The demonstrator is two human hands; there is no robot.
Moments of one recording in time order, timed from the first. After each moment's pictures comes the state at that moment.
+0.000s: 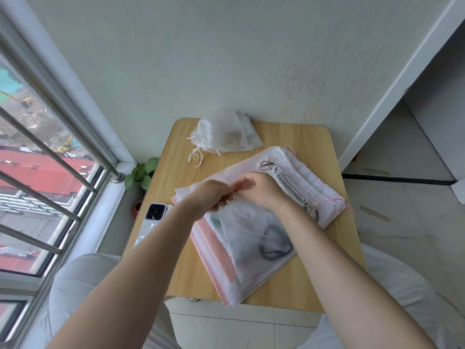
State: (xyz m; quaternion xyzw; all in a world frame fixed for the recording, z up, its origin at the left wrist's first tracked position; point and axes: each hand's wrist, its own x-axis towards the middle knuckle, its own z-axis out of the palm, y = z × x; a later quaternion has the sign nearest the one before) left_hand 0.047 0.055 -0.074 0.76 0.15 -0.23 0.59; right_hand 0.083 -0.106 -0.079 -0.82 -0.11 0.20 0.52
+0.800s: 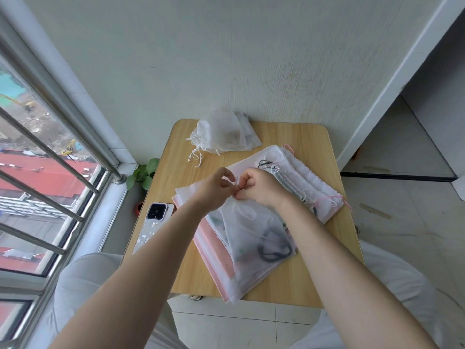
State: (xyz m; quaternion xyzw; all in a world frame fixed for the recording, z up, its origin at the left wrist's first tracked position) left_hand 0.046 0.042 -0.072 0.84 0.10 -0.10 0.53; right_hand 0.078 -0.116 -0.065 -0.81 -0.13 0.24 0.52
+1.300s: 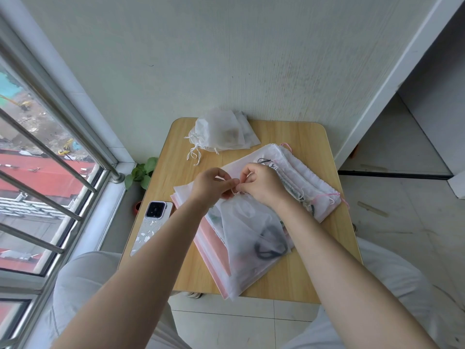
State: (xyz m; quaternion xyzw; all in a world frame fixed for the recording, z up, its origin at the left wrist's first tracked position) left_hand 0.043 0.039 -0.069 0.75 0.18 -0.05 0.63; right_hand 0.074 -0.114 -0.063 -0.85 -0.09 0.14 0.49
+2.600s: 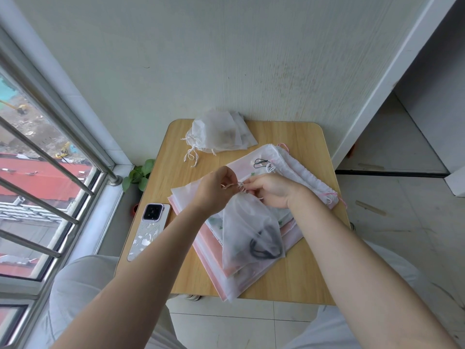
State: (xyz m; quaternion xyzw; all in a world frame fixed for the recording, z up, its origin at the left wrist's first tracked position) left_hand 0.040 0.030 -0.070 0.90 0.03 0.00 0.44; right_hand 0.095 -0.140 -0.068 -0.64 -0.02 0.46 0.61
